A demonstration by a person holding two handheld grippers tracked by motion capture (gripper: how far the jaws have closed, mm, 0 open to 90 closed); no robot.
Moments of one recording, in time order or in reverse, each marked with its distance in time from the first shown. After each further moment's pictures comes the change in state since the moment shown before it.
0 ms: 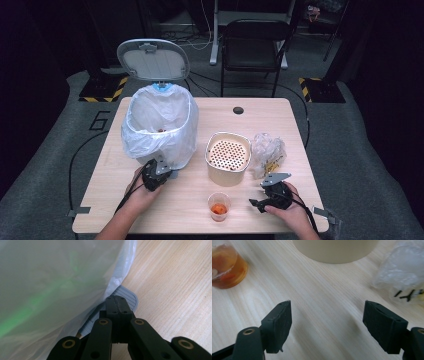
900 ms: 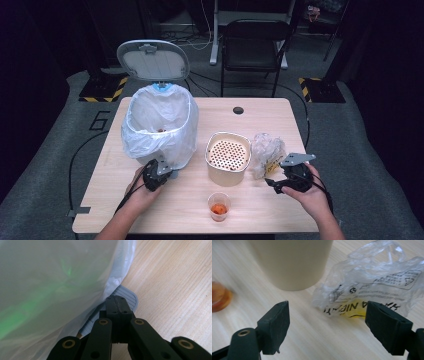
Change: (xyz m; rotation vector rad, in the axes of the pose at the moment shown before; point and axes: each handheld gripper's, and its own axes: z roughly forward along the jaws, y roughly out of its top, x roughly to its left) left arm -0.002 0.002 0.000 0.017 0.007 -0.001; right arm -0.039 0.033 -0.063 -0.078 -0.131 0.032
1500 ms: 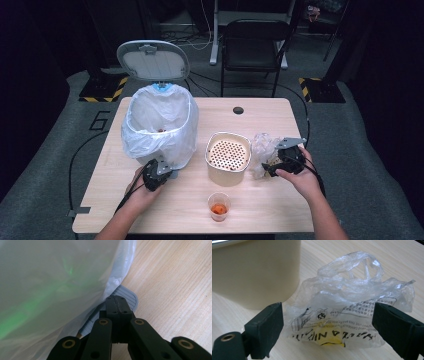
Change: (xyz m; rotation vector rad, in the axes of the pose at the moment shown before) left arm 0.000 0.000 0.000 -0.006 -0.002 -0.004; right arm -0.033 0.026 0.036 0.006 -0.062 -0.005
